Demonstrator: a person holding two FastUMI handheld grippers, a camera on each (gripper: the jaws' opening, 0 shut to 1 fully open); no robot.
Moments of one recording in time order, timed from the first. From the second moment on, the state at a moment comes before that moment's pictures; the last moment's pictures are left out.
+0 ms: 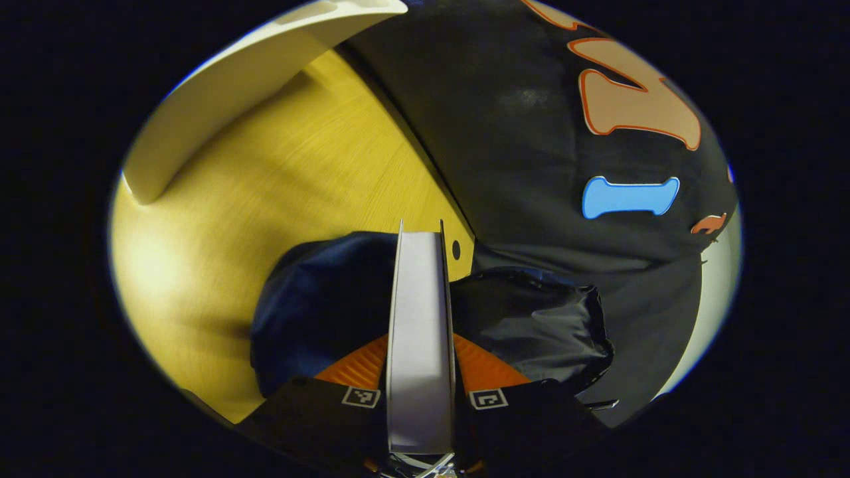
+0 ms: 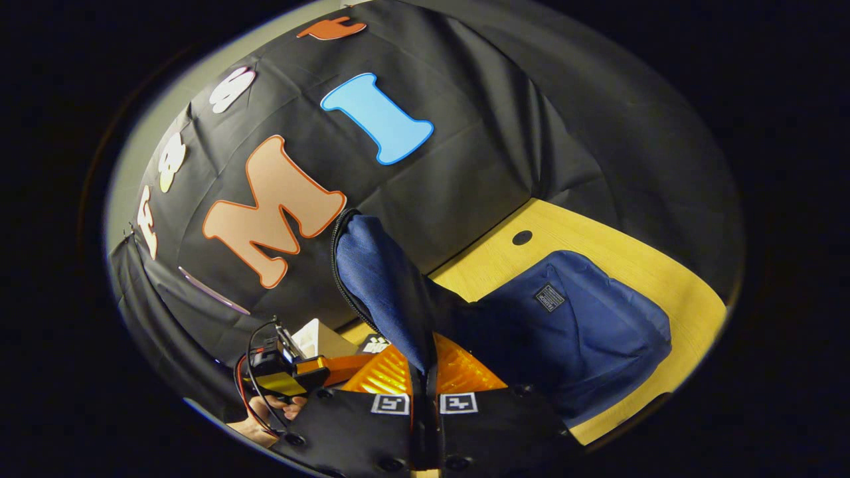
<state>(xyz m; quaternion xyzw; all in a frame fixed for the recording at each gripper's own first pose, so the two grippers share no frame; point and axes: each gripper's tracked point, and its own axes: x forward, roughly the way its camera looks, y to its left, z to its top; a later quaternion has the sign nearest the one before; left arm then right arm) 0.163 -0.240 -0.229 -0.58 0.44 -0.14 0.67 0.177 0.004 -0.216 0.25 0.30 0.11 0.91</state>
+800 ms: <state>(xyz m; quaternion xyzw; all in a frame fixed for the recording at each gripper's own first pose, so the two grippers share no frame) 0.144 -0.321 -0.256 -0.65 0.44 -0.14 0.60 0.178 0.010 -0.215 0.23 0.31 0.13 0.91</state>
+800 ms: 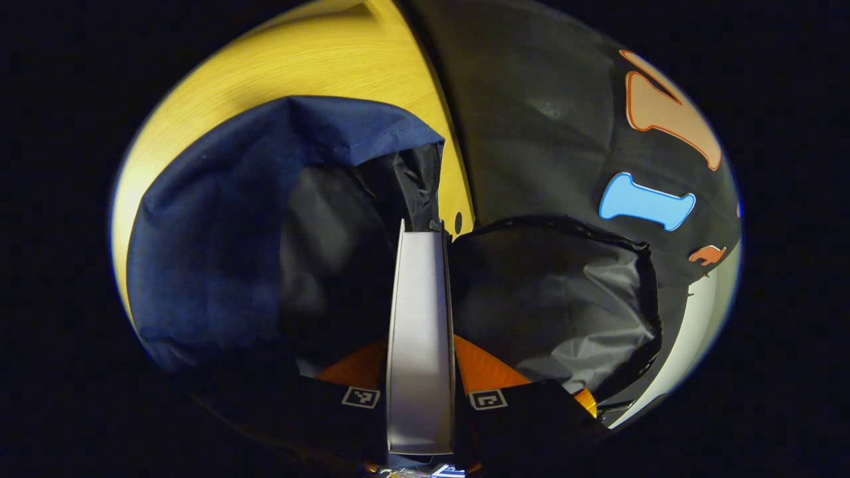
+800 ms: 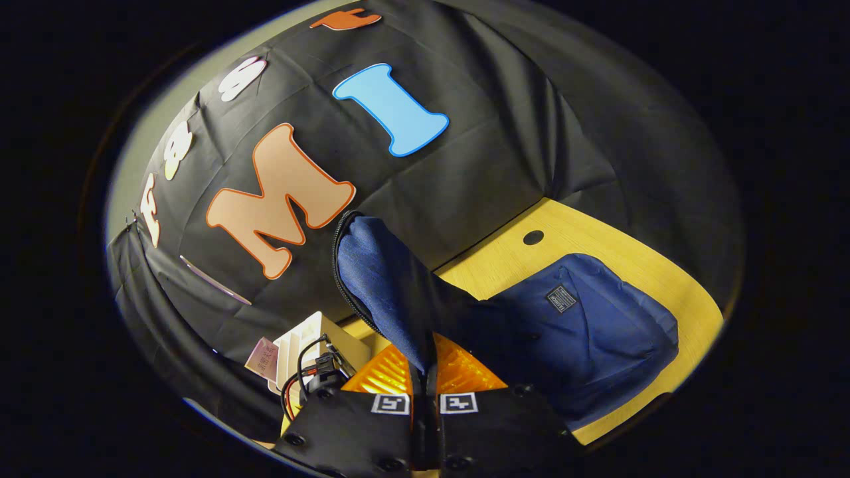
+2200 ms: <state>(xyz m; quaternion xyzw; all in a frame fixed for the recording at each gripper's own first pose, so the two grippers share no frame) 0.114 -0.194 -0.263 -0.32 0.50 -0.12 0.80 0.175 0.013 -0.226 0.23 0.31 0.13 0.91</state>
